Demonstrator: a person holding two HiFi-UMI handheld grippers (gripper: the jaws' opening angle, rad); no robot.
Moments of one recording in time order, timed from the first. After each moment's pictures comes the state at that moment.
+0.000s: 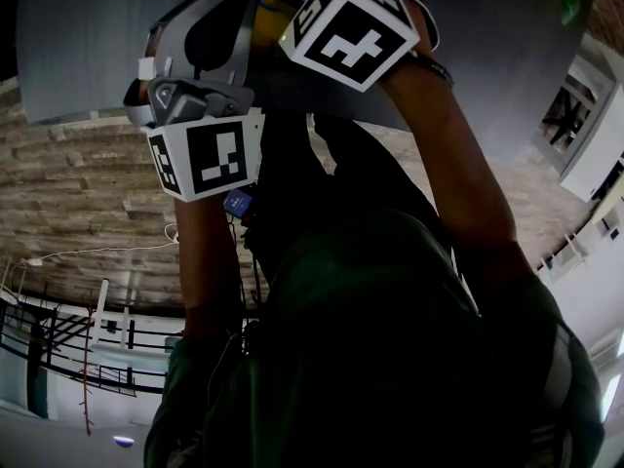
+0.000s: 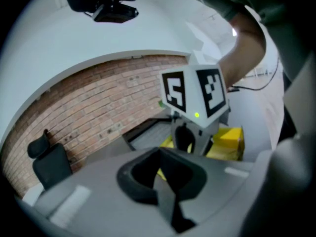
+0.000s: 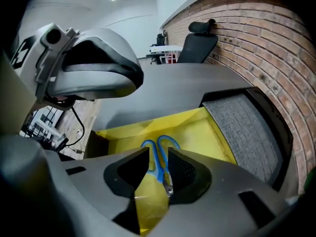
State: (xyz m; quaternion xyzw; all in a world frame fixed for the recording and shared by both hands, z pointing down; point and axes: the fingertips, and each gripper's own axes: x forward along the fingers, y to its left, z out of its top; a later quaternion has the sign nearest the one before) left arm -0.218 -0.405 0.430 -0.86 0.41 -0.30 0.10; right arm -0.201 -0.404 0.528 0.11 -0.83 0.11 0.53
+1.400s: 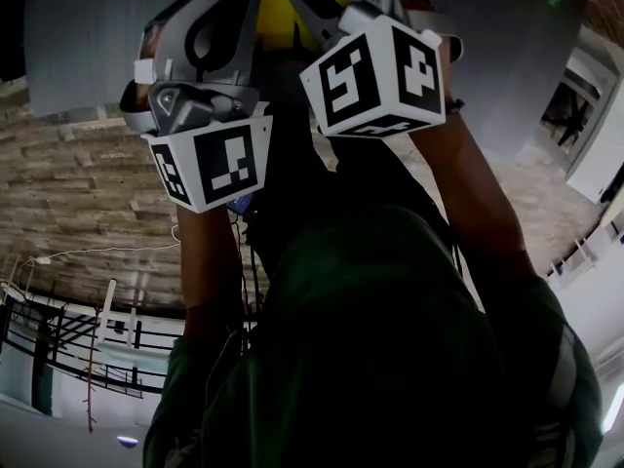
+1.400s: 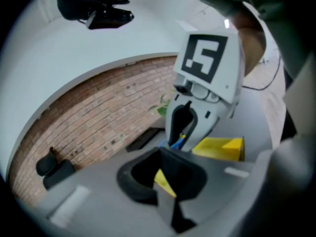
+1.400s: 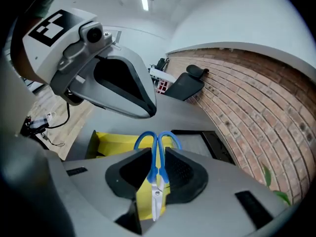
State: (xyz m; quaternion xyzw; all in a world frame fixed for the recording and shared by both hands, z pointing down) left arm -0.193 -0.404 0.392 -0.84 0.41 -0.32 0.15; right arm -0.177 -0.419 0.438 0.21 -0.86 -0.11 0.45
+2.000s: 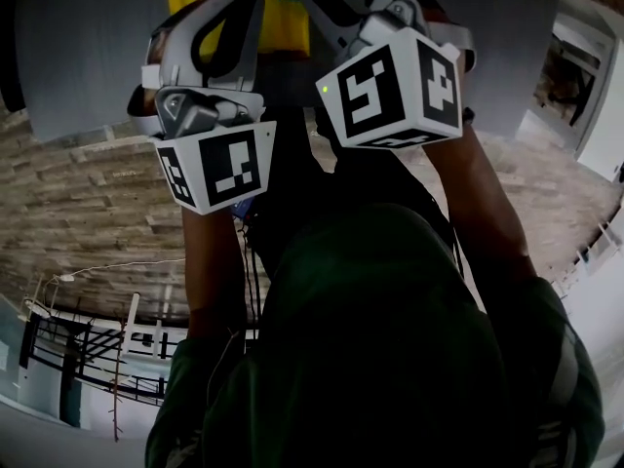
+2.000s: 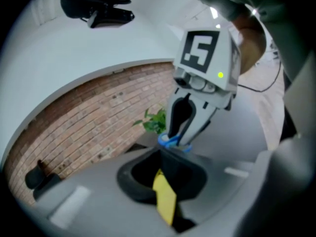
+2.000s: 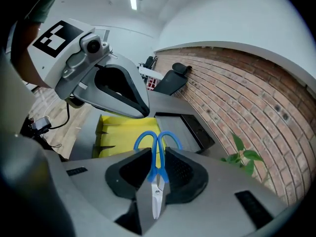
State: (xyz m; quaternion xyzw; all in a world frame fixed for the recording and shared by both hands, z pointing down) left arm -0.105 -0.395 0.377 -0.86 0.36 -0.31 0.17; right arm -0.076 -0.410 0.409 0.27 -0.85 -0.09 0.45
